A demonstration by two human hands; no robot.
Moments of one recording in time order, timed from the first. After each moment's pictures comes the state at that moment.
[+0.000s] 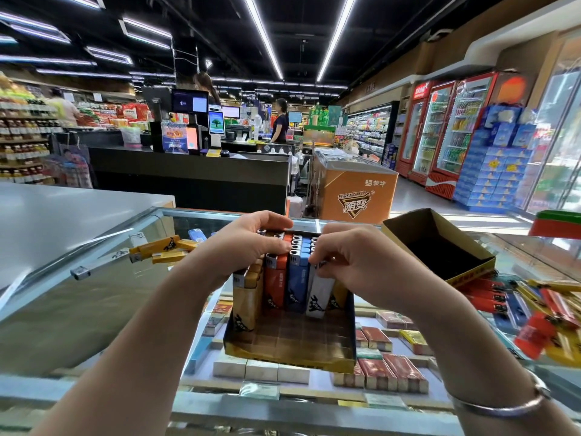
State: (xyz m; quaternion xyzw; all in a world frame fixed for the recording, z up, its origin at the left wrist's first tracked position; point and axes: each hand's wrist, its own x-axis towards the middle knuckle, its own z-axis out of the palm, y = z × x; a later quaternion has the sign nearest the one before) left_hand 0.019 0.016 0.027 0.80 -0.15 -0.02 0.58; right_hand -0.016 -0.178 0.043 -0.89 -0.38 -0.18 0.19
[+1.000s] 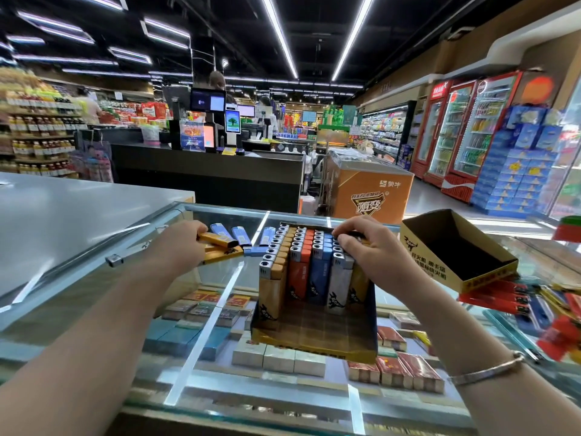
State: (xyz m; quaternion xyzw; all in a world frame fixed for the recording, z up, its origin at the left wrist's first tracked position) left_hand 0.049 0.124 -0.020 0.95 0.10 0.19 0.23; right_hand 0.019 -0.173 0.011 -0.85 -0.25 -0.17 0.42
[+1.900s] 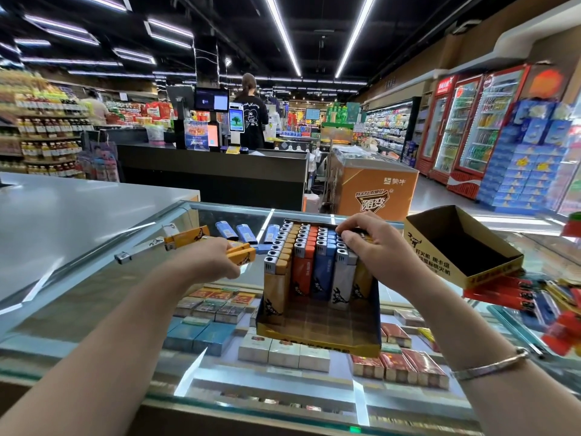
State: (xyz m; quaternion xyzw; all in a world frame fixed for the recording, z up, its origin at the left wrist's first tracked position) left_hand 0.046 0.101 -0.028 0.97 0.02 0.00 0.25; right_hand 0.017 -0.173 0.011 -0.86 -0.25 -0.18 0.41
